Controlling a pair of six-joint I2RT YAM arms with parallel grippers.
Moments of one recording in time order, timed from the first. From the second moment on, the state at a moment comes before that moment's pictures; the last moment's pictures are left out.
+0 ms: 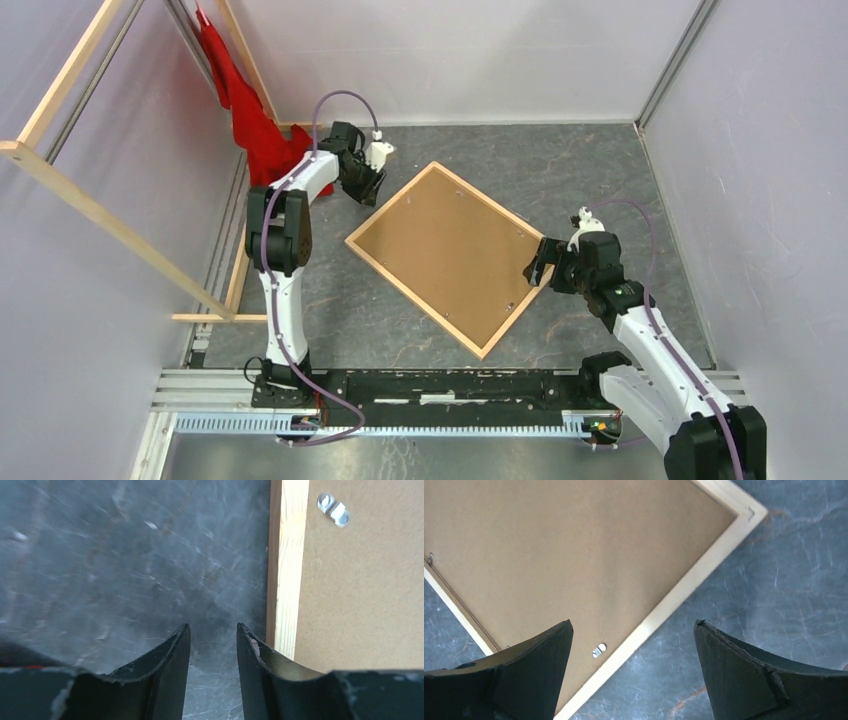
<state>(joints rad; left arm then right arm) -0.17 2.21 1.77 -0.69 0.32 0.55 0.22 0.86 0.51 -0.38 -0.10 0.41</state>
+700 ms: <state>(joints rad) -0.21 1.91 1.27 -0.64 0.31 0.70 0.03 1.18 0.44 -0.08 -0.31 0.48</state>
